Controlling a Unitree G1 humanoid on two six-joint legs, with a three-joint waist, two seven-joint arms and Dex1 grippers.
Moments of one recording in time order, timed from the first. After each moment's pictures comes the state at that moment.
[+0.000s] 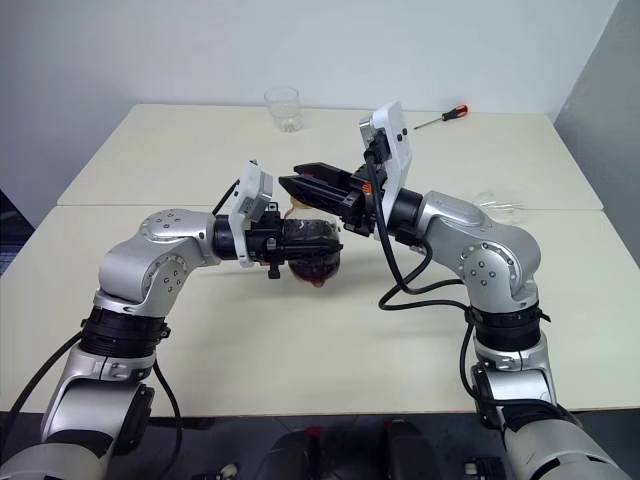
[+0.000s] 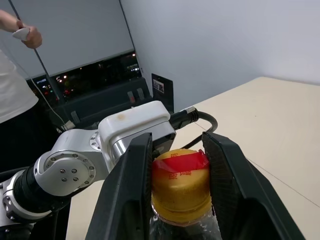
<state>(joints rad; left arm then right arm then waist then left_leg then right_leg) -0.73 0.57 -0.11 0.01 -0.51 0.58 -1.15 -0.84 -0.27 0.01 -0.25 0.83 0.92 0.52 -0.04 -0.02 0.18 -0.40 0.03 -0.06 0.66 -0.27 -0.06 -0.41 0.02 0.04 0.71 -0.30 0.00</state>
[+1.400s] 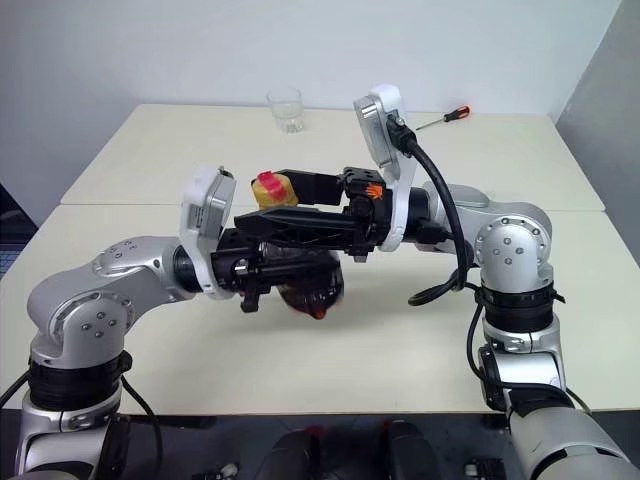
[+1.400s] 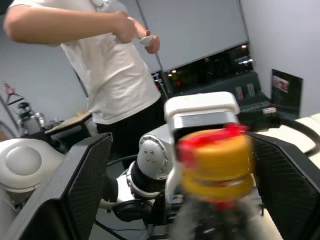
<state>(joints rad) -0.57 0.63 0.05 -0.39 -0.90 0.86 -0.88 -0.92 -0.33 -0.04 -0.21 1.15 1.09 0.70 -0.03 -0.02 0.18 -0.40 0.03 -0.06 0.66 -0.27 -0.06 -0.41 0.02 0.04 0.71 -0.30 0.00</state>
